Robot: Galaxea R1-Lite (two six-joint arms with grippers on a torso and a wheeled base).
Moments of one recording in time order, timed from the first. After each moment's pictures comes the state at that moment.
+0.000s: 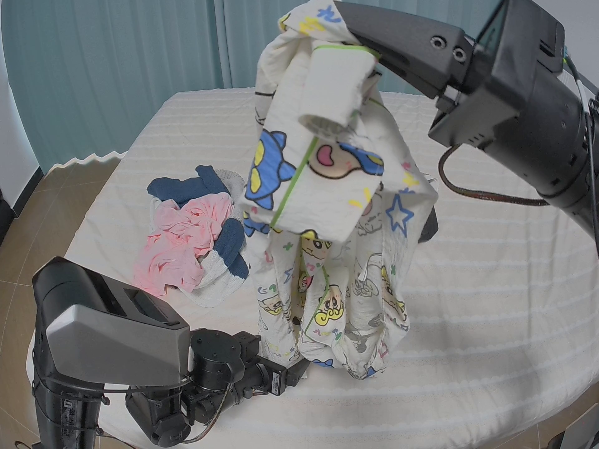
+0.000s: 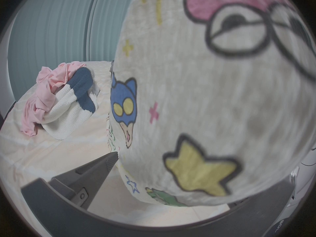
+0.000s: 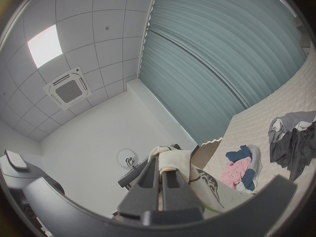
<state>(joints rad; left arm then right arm) -0.69 2.33 -0.36 -1.55 0.11 -0.18 0.97 1.51 -1.09 -0.76 0.18 0.54</state>
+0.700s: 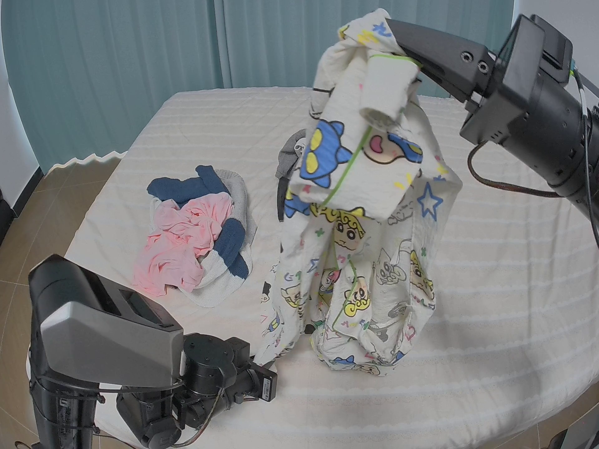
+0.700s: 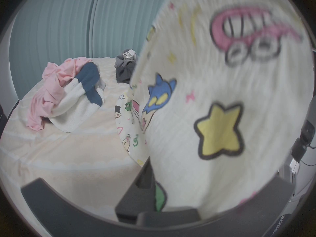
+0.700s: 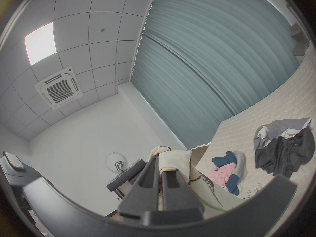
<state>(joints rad) -0.69 2.32 -0.30 -1.55 0.13 -0.19 0.85 1.47 -1.05 -0.76 0.17 0.55</state>
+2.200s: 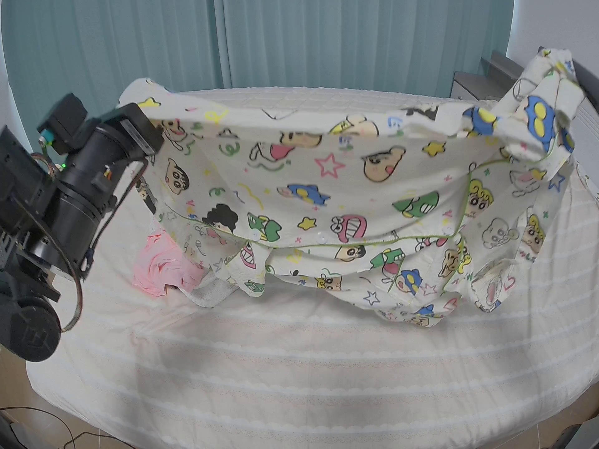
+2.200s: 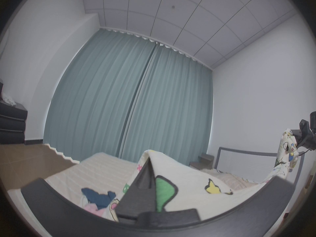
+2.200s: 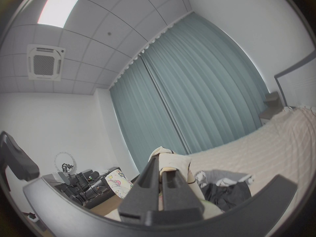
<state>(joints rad) -0.52 1.53 -0.70 -1.34 0.33 -0.04 0.36 1.11 -0.81 -0.75 0.21 0.39</state>
